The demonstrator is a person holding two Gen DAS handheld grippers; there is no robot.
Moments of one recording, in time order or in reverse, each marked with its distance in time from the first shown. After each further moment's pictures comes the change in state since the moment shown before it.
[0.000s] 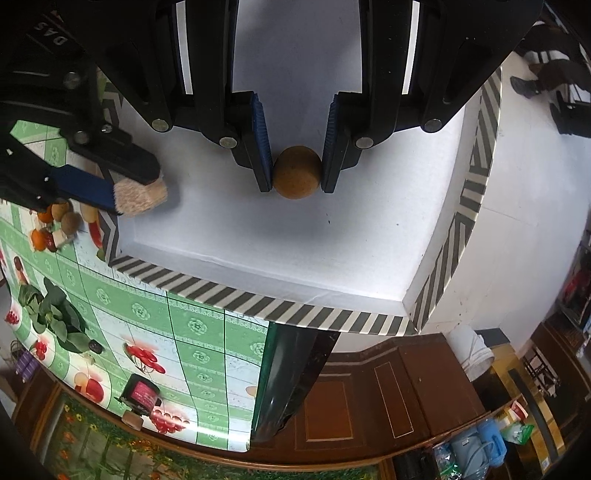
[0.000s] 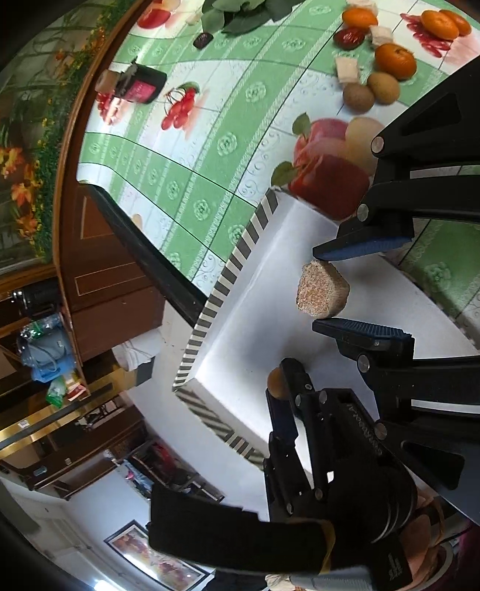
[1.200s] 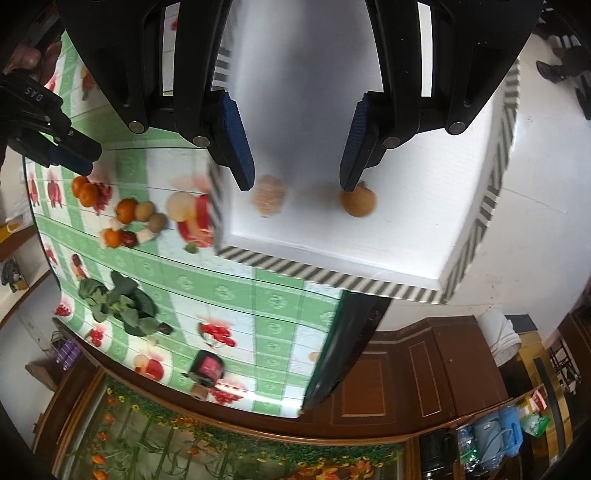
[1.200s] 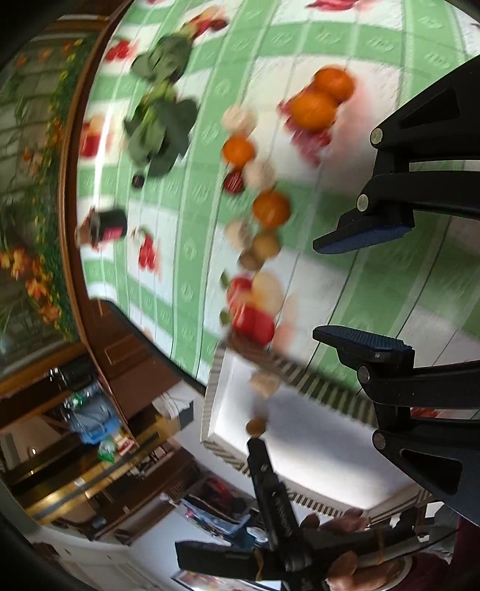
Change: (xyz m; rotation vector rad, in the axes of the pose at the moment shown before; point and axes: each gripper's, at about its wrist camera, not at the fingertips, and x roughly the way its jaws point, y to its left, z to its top) left arm -0.061 -0.041 -0.014 0.023 -0.080 -0.158; right arm -0.114 -0.089 -0.099 0.254 -0.103 -0.107
